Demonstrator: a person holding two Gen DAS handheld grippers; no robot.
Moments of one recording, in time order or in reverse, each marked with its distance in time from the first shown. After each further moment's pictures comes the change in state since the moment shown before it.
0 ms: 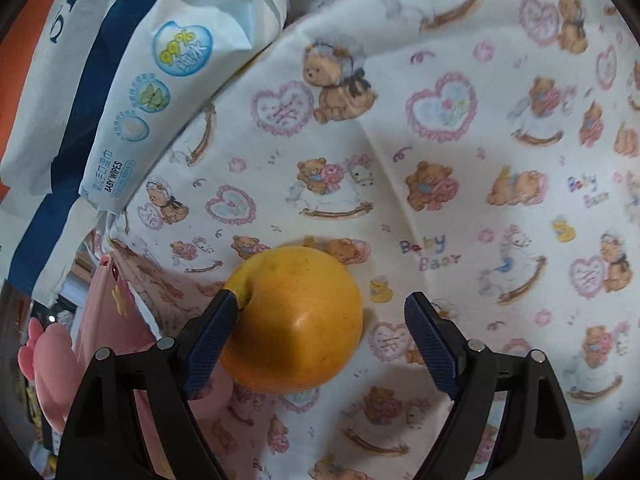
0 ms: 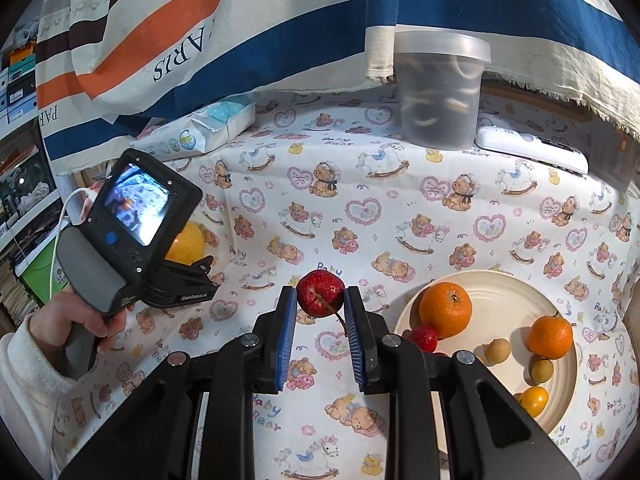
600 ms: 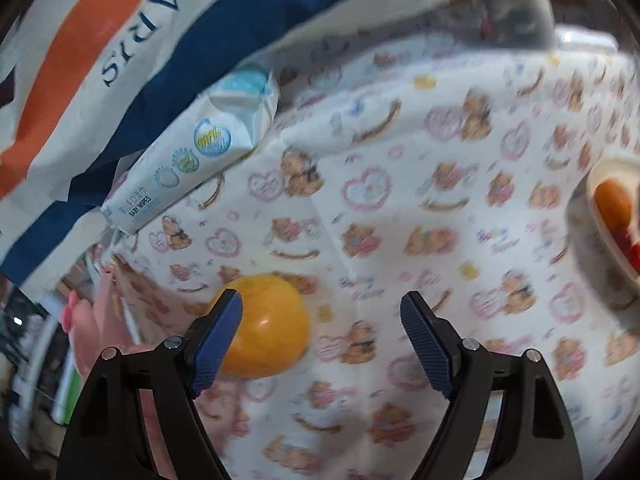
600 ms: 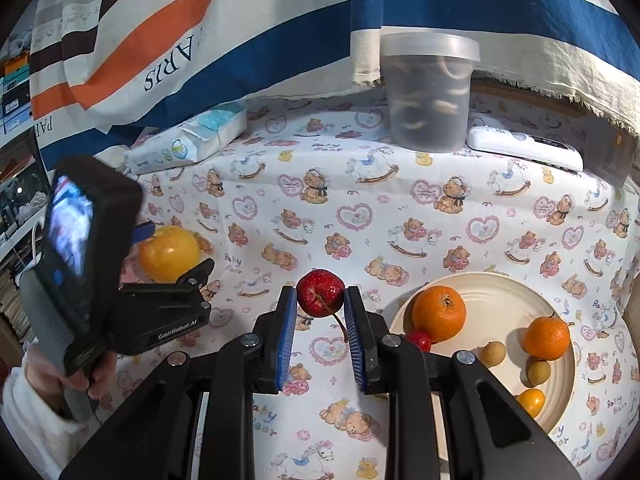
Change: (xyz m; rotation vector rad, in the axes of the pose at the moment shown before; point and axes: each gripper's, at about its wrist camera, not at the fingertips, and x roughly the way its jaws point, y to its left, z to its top) left arm -0.064 -0.006 -0.014 -0.072 -0.193 -0.098; right arm -0.002 -0.006 0.002 0.020 -0.009 -0.001
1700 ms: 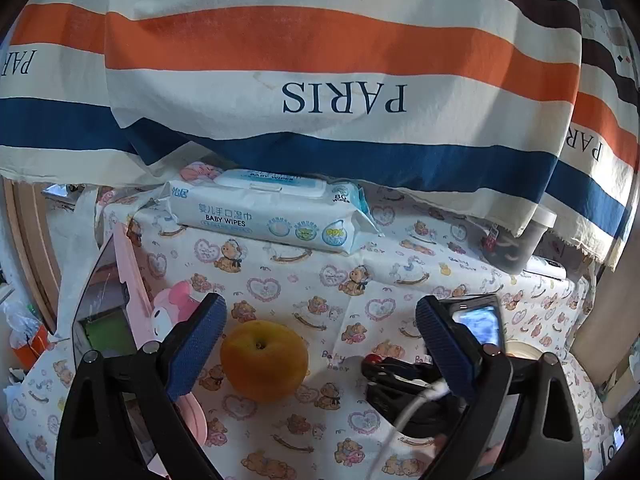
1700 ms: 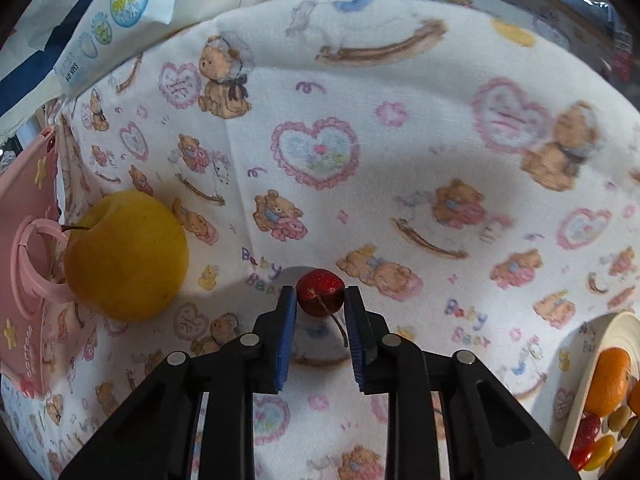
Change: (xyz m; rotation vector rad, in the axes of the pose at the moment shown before) left arm -0.046 0.137 -0.028 -0.561 -0.300 -0.376; right arm 0.184 0.093 0.025 -0.052 0.295 -0.015
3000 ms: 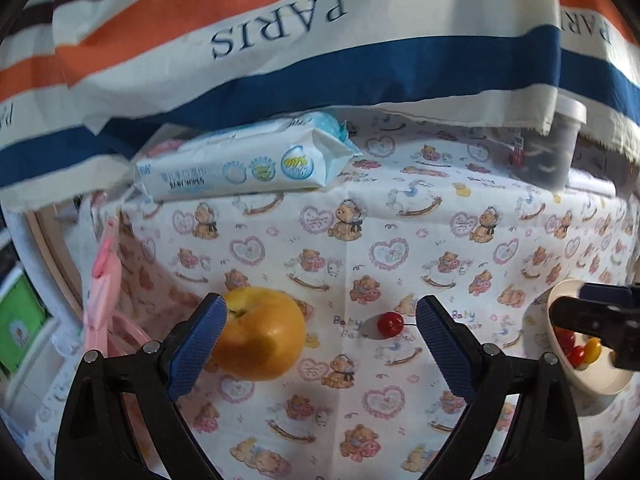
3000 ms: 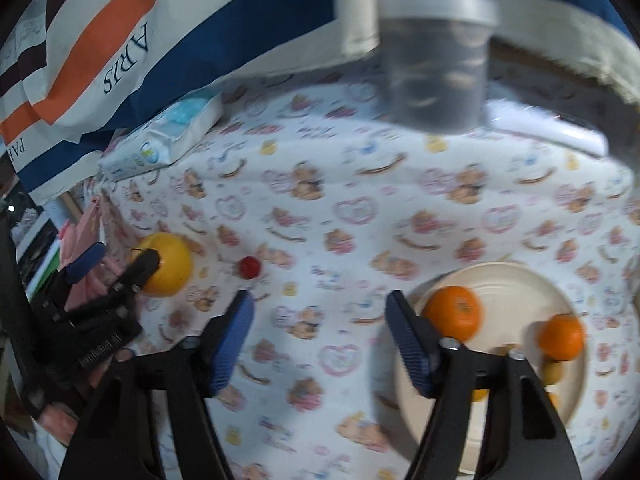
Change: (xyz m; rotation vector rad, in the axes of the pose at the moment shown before) left arm 0.048 -0.057 -0.044 0.219 0.076 0.204; right arm -0.139 -0.090 -0.035 0.153 -0.110 0.064
